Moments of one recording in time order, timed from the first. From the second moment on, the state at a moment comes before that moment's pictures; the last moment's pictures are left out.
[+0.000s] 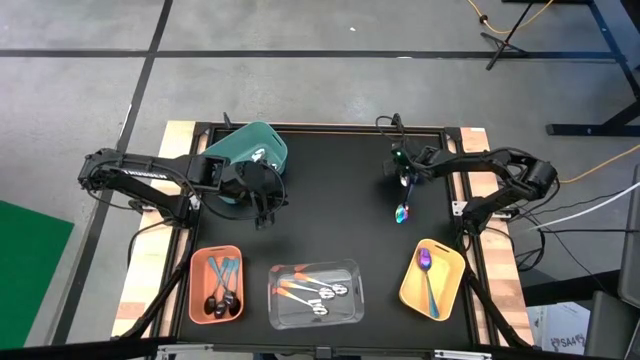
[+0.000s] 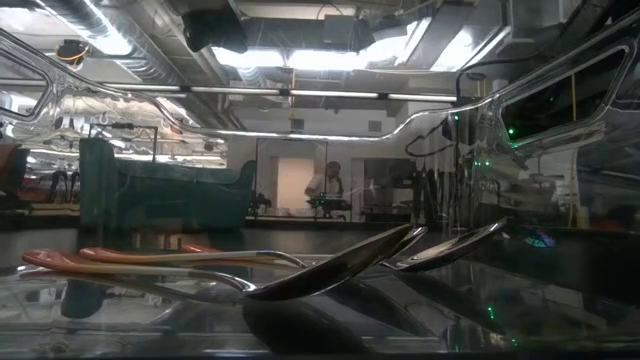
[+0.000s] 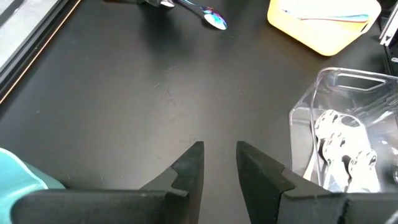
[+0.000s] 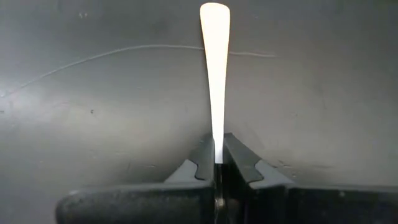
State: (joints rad) left arm -0.04 1.20 1.11 -0.67 -0.15 -0.28; right arm -0.65 1.48 0.56 -0.17 0.28 0.65
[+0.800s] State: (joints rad) left arm -0.04 1.17 1.11 -0.67 -0.20 -0.22; right arm -0.54 1.48 0.56 0.31 -0.19 0.65
